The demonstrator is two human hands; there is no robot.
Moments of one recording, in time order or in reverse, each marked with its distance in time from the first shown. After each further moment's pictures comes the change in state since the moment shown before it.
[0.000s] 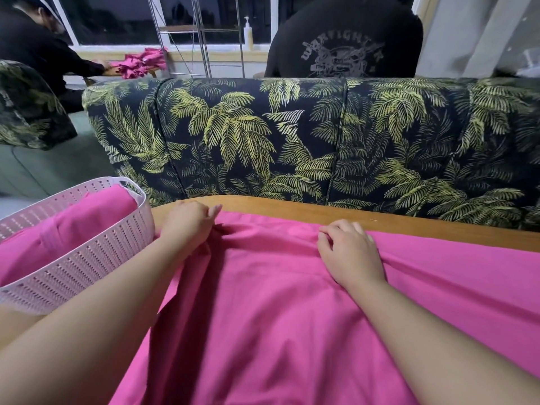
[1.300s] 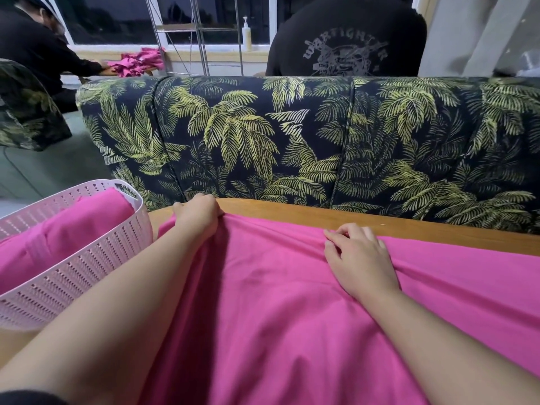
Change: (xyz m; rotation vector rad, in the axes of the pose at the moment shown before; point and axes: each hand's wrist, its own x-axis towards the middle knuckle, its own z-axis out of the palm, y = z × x) left_hand 0.054 -0.003 0.028 0.149 0.011 0.013; right_hand 0.000 0.000 0.002 -0.059 -0.049 0.005
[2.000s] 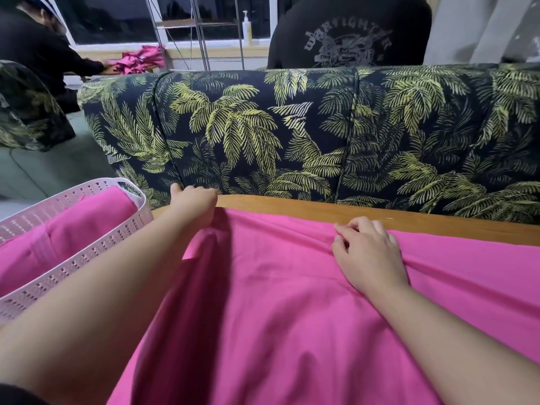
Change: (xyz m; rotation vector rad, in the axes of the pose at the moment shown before) left_hand 0.009 -0.009 -0.019 0.375 -0.064 0.135; right_hand -0.001 -0.002 -0.003 -0.032 0.029 0.041
